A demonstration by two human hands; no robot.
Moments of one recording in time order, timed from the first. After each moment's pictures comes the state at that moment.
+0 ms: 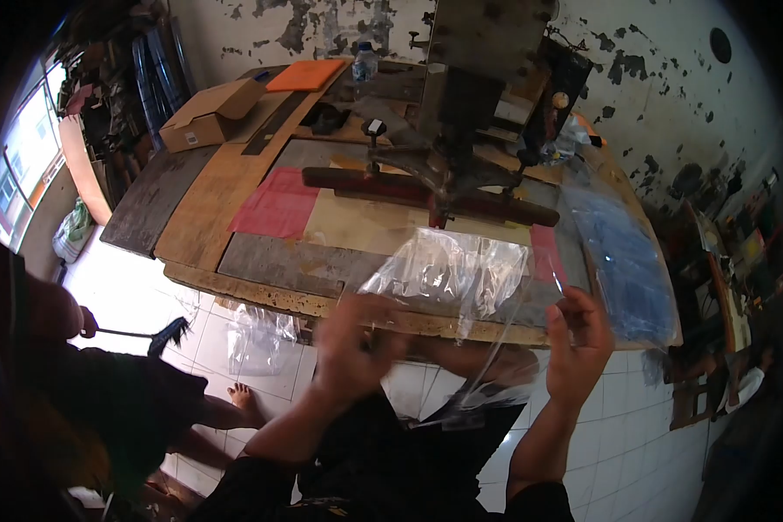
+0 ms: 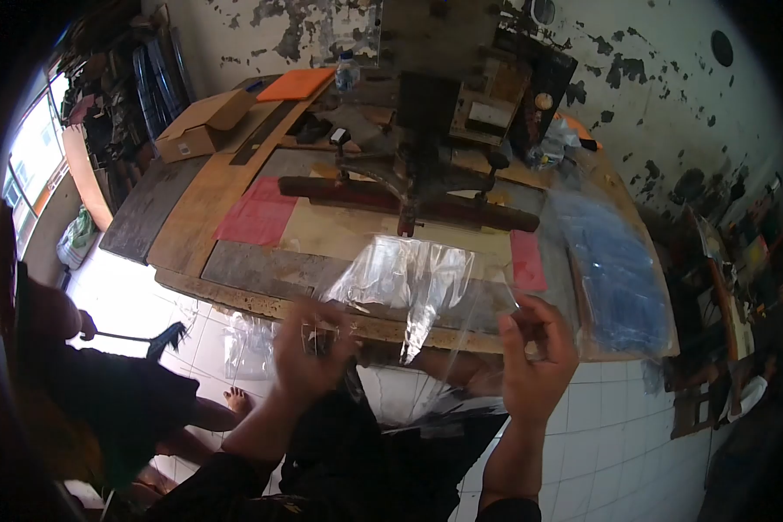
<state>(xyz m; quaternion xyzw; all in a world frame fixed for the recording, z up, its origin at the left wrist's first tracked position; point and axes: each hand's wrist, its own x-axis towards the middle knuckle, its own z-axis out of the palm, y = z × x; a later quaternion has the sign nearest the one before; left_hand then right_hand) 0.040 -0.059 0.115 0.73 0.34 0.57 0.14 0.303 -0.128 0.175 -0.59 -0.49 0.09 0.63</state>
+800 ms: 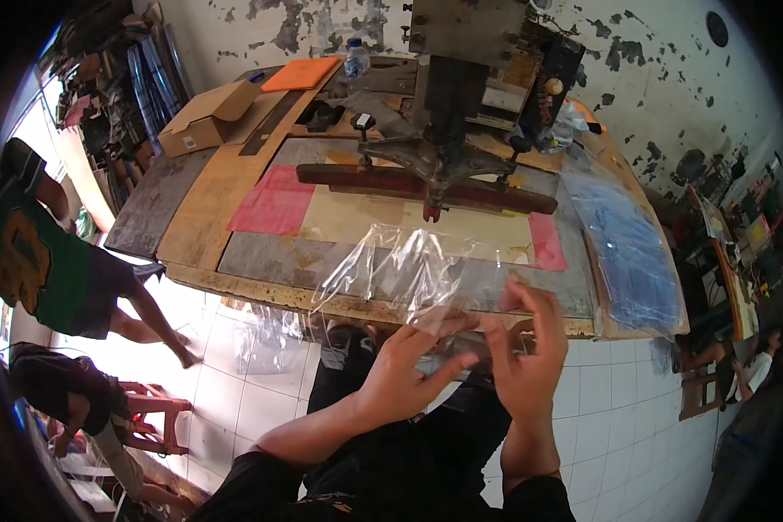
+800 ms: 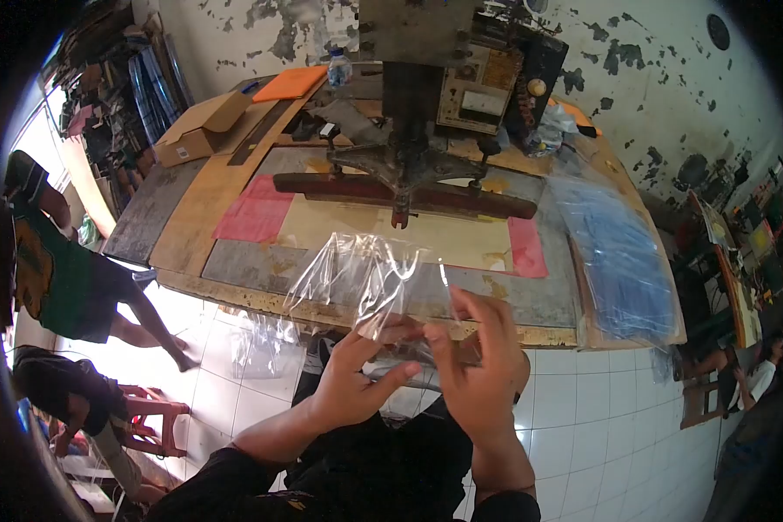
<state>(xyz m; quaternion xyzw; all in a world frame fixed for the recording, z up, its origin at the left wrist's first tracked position) 0.090 -0.090 0.126 0.77 0.27 0.49 0.31 0.267 -0.129 0.169 -0.57 -0.61 0.01 0.55</state>
